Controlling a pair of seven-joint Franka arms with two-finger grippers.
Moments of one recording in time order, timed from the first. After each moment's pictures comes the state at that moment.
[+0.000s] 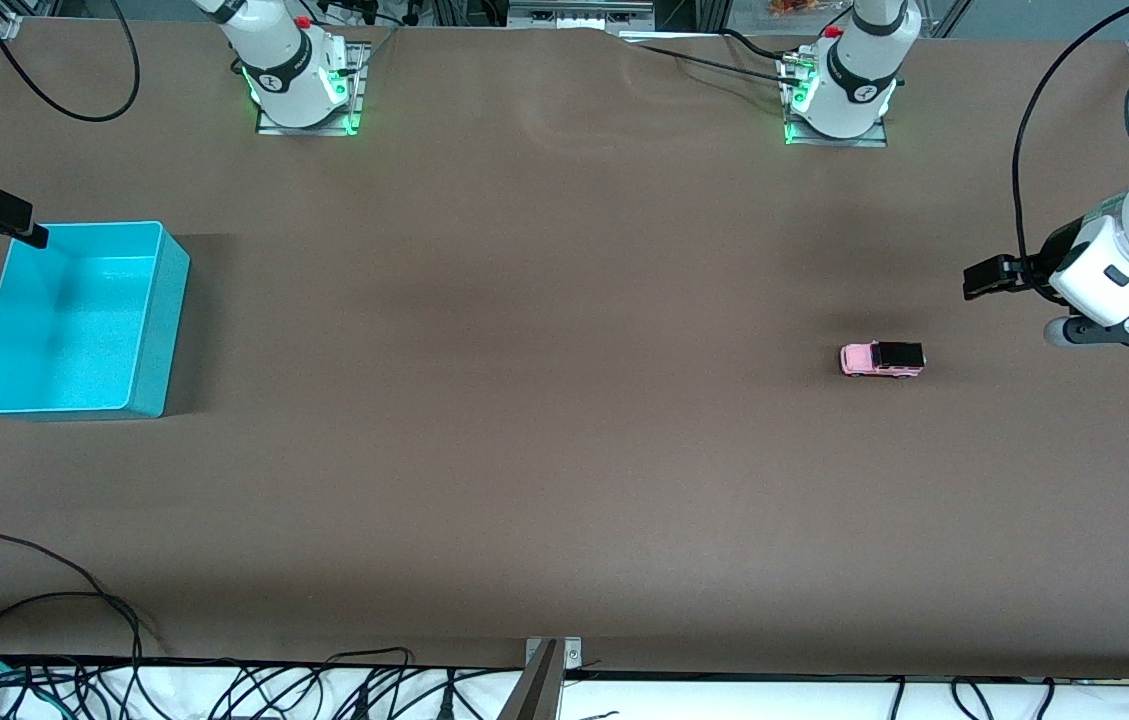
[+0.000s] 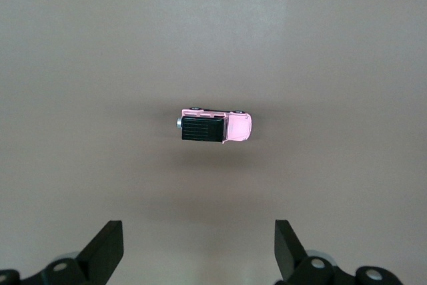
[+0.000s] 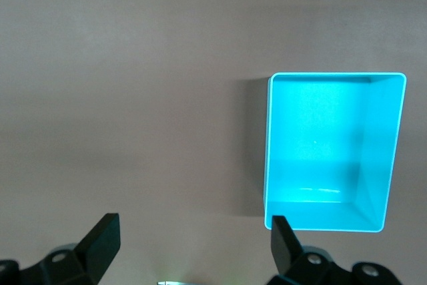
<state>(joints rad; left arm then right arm) 0.00 0.10 0.00 -1.71 0.02 1.64 -0.05 -0.02 0.11 -0.08 -1.43 0.04 1.45 -0.13</state>
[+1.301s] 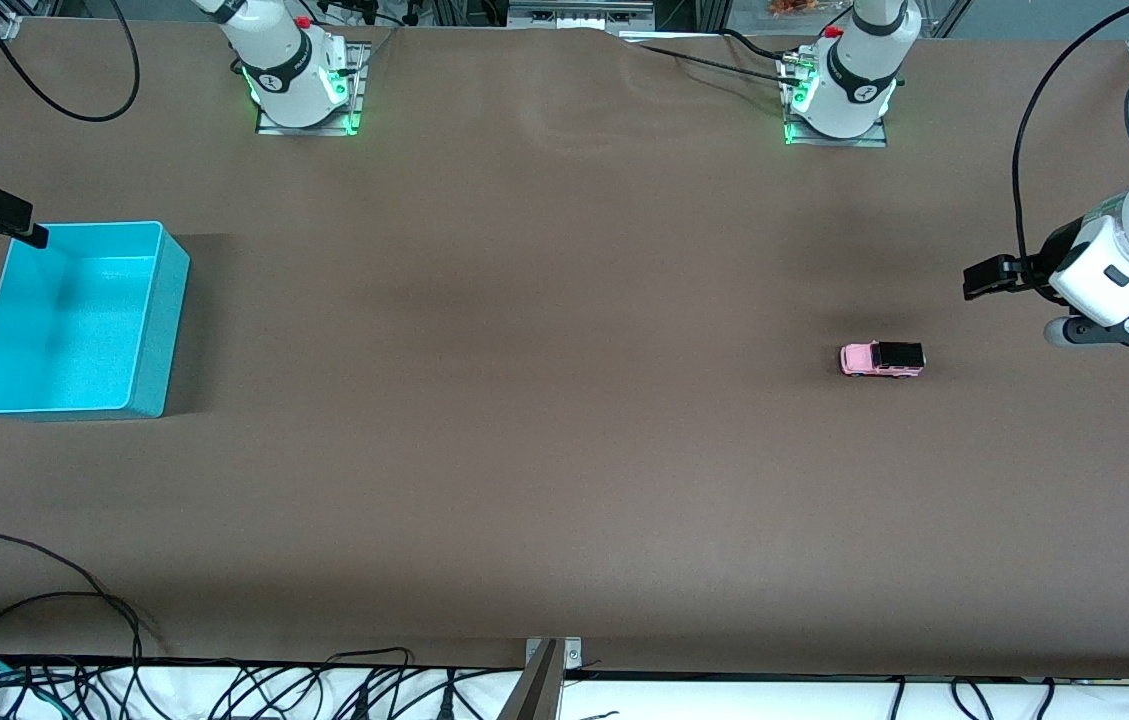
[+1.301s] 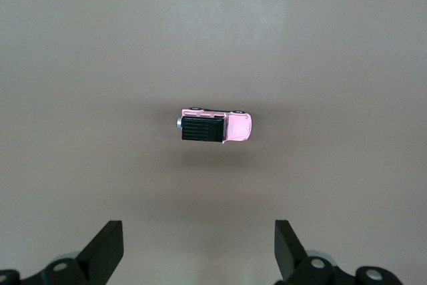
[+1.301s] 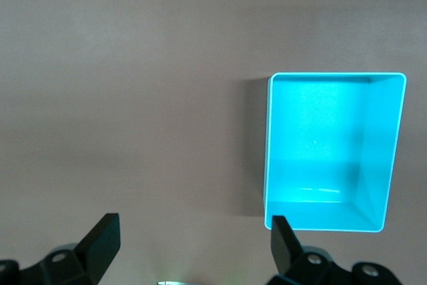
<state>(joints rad) 0.00 0.10 0.00 -1.71 0.02 1.64 -0.05 -0.02 0.11 -0.08 -1.43 0.04 1.45 -0.13</state>
